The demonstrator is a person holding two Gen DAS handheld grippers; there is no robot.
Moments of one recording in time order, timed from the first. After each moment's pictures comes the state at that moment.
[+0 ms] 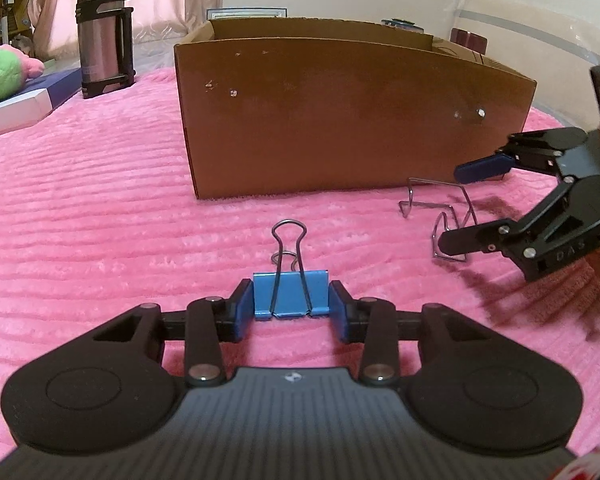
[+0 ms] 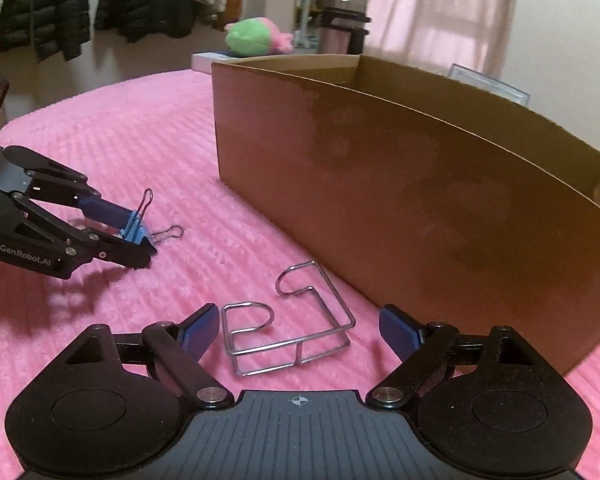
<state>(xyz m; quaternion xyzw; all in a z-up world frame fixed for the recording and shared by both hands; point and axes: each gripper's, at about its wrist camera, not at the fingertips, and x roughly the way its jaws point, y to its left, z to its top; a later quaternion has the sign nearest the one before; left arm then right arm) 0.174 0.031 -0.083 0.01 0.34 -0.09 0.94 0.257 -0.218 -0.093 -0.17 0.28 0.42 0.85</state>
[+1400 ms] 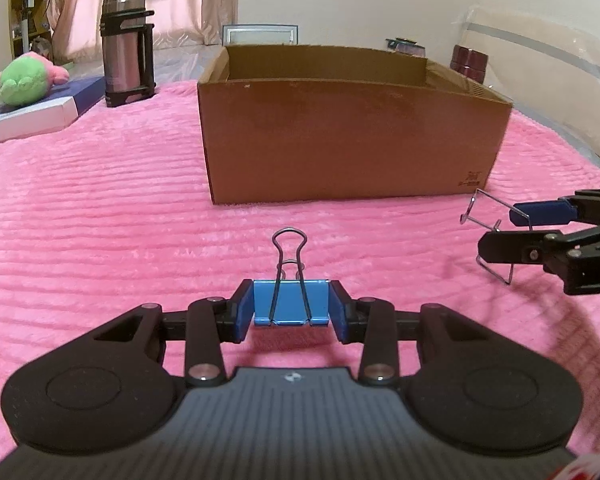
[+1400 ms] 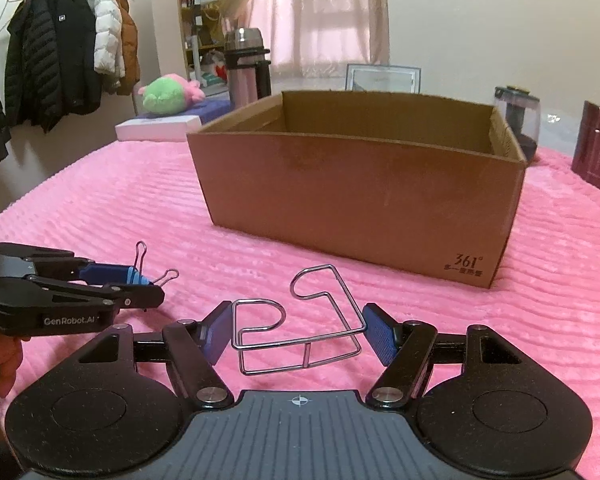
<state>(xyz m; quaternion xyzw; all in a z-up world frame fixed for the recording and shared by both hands) 0.124 0.028 -0.045 0.00 0.33 -0.07 0.94 0.154 -0.233 -0.038 -0.02 0.30 0.28 0.91</state>
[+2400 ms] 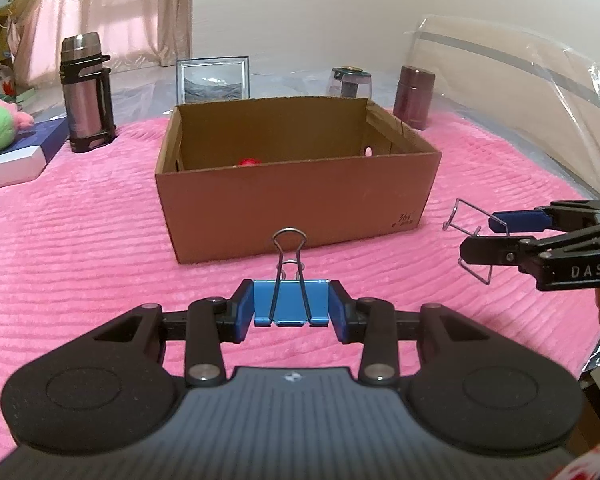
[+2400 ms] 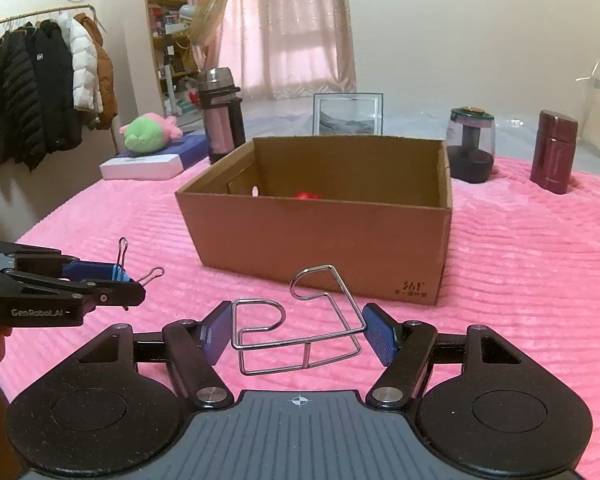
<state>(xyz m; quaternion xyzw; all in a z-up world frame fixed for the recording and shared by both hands) 0.116 0.013 0.032 0.01 0.32 -0.14 0.94 0.131 -0.266 0.022 0.01 0.29 0.25 0.92</state>
